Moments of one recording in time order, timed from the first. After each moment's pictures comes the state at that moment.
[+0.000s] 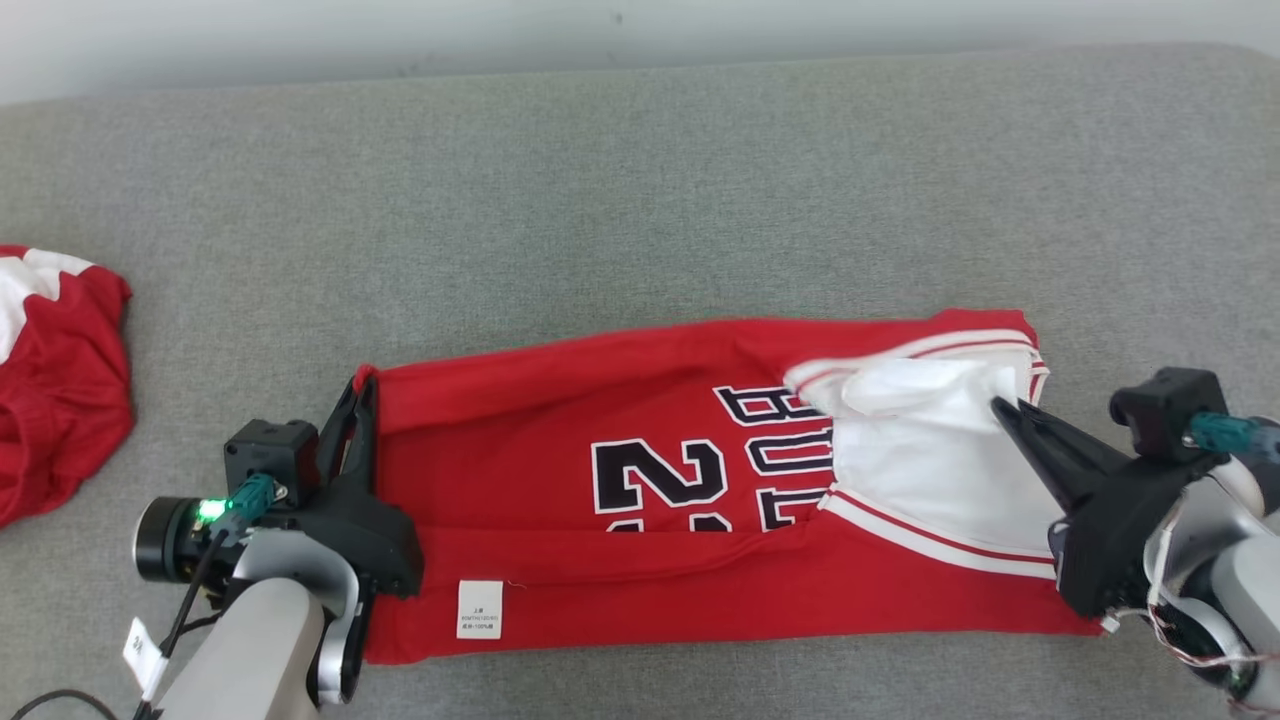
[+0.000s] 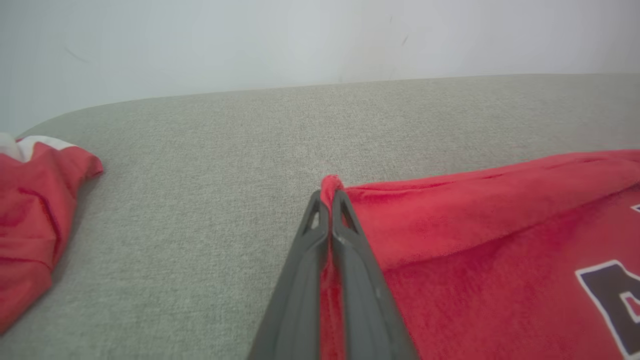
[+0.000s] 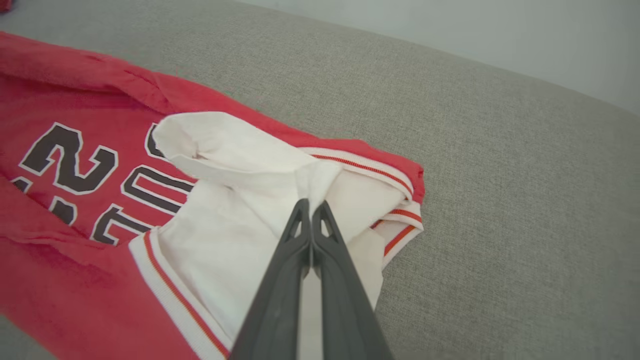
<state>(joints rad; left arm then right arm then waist) -0.53 0.27 -0.44 0.52 -0.44 0.16 -0.21 -0.44 -0.66 0.54 0.22 0.62 0.13 0.15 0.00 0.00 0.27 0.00</state>
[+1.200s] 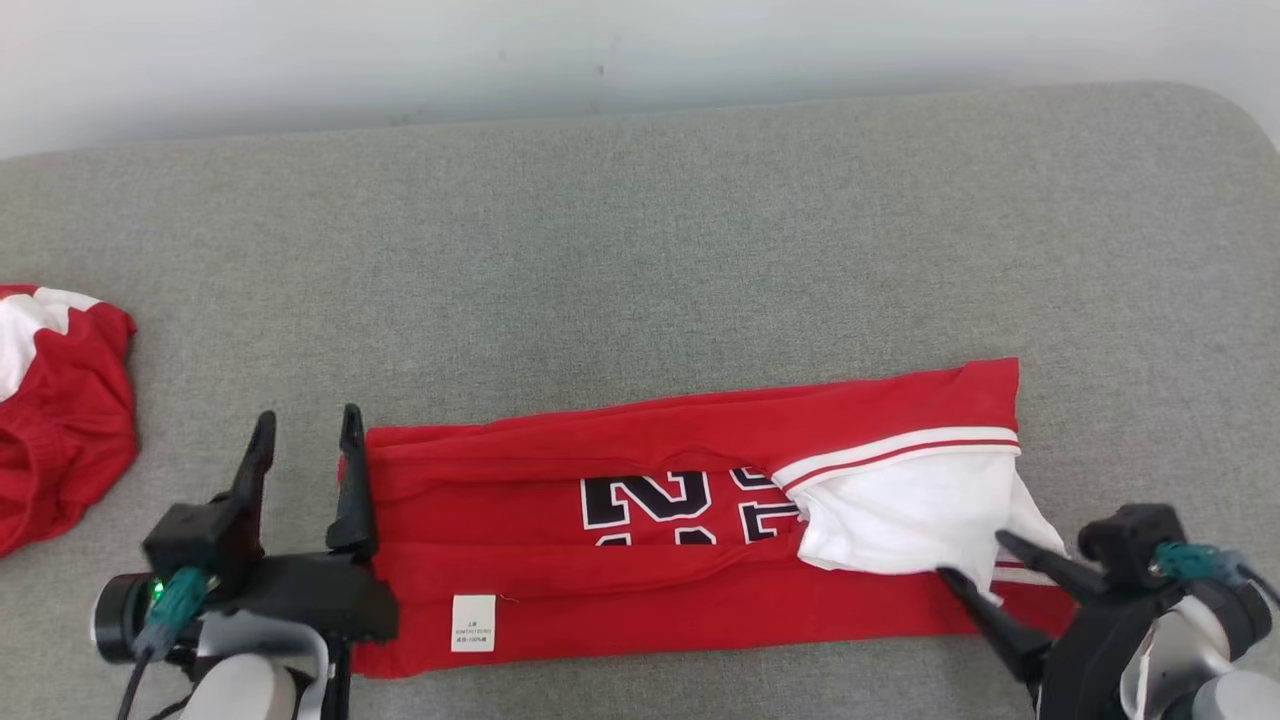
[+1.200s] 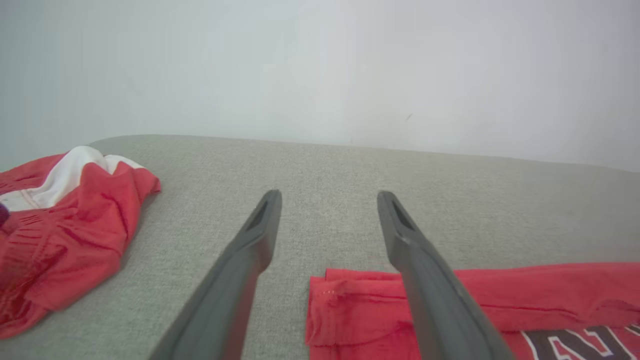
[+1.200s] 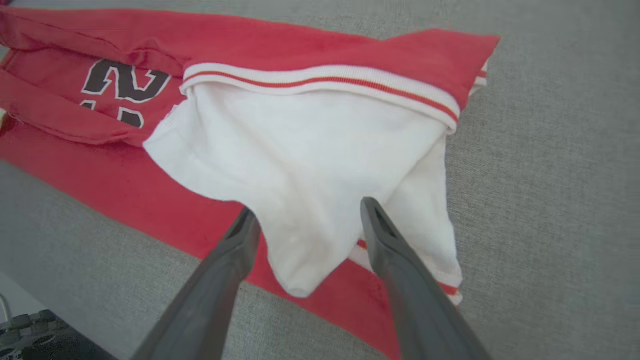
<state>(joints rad) -0.33 0.23 -0.26 0.32 -0.40 0.17 -0.26 -0.17 -0.62 0.47 0.09 0.64 0.13 0.25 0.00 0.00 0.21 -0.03</state>
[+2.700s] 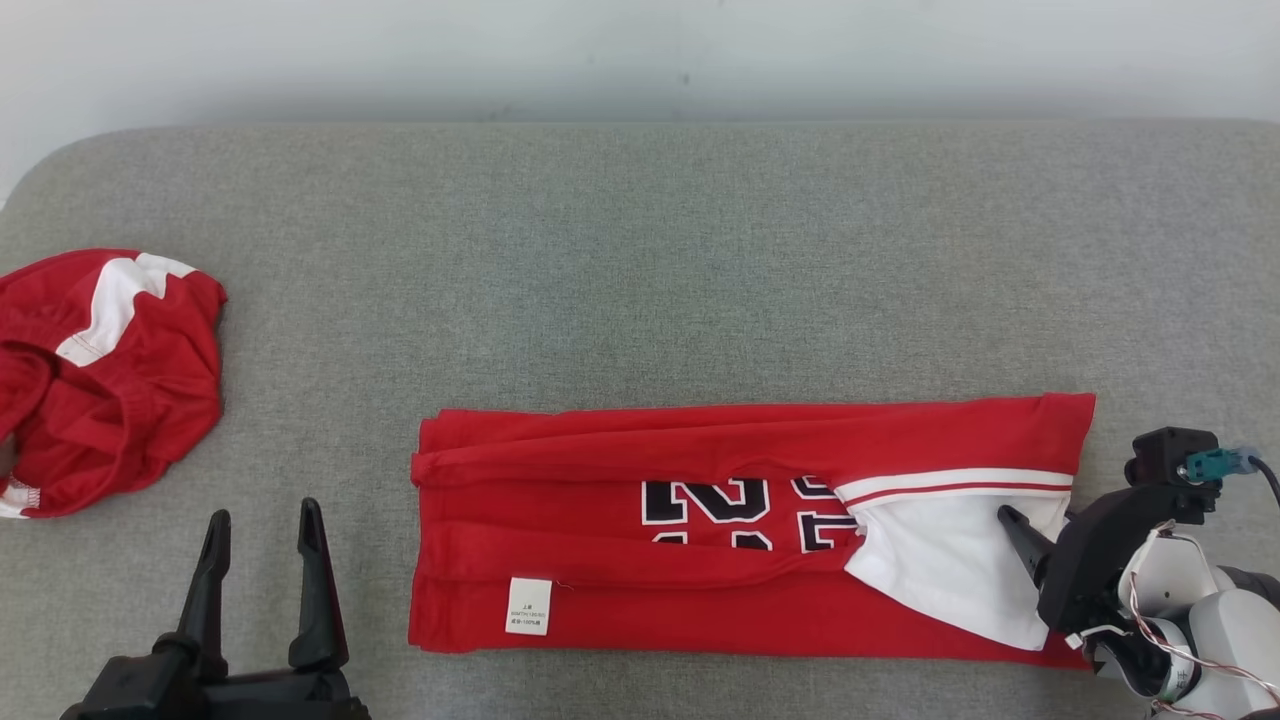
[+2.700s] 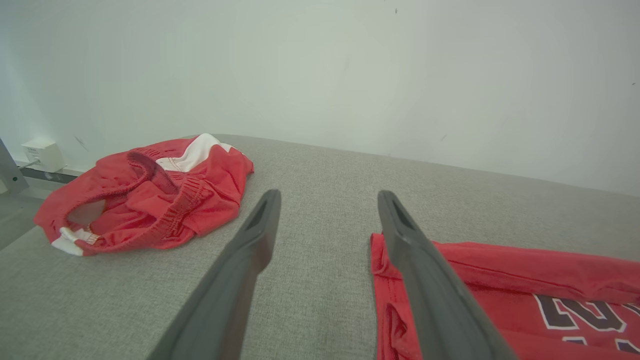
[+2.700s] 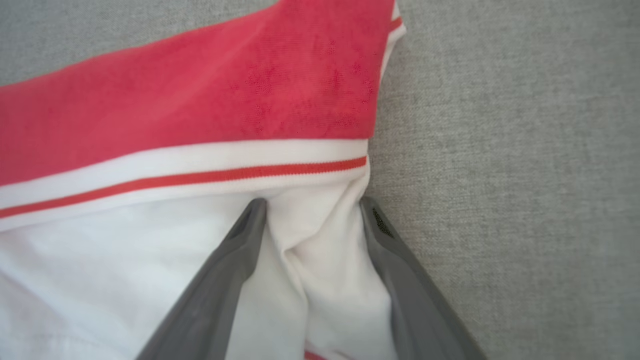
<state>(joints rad) 0.00 0.05 0.05 0.00 -0.18 -0.01 -0.26 -0.33 -0.24 -0.01 0.45 0.41 0.13 0.57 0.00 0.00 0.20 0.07</state>
